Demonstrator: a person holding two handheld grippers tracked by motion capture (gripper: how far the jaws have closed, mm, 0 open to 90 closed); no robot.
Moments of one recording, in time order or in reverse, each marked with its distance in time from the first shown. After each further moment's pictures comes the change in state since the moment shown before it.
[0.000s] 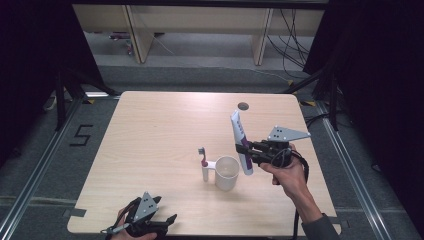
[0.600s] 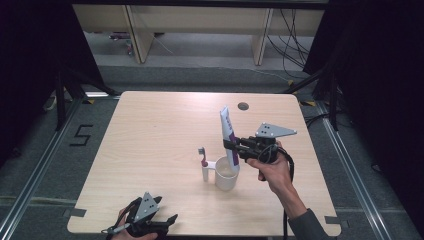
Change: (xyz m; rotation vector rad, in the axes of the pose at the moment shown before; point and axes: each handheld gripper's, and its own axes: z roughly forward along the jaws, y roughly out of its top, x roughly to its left) left arm -0.003 0.000 0.001 -0.004 -0.012 -0.016; right arm 0.003 0.003 0.033 -0.055 0.038 0.027
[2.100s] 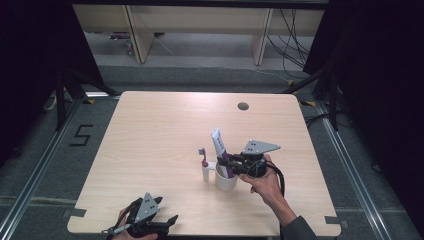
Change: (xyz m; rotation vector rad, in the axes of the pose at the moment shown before) left arm -0.002 0.000 -0.001 0.006 -0.003 0.018; right arm 0.002 -0.054 0.025 0.117 0.017 -0.031
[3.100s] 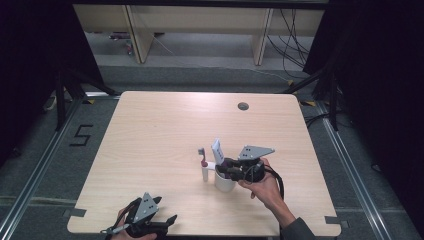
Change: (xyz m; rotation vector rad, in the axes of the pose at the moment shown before) left arm 0.002 0.000 -0.001 -0.010 0.003 -0.003; right arm 0.007 -0.008 0.002 0.109 -0.033 -0.060
